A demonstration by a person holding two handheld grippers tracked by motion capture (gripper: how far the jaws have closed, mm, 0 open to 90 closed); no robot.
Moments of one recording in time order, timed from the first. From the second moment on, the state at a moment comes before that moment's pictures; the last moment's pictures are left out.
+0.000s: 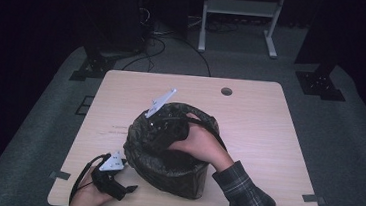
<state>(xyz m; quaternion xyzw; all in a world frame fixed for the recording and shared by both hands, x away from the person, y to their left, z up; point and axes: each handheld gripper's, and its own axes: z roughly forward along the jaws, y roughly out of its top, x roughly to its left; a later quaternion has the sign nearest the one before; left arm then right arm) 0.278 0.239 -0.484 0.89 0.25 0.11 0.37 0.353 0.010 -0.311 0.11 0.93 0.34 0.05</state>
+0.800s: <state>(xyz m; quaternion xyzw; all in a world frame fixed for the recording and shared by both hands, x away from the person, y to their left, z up) 0.278 0.239 -0.484 0.89 0.25 0.11 0.37 0.350 -0.003 -0.289 0.12 0.92 0.36 0.07</state>
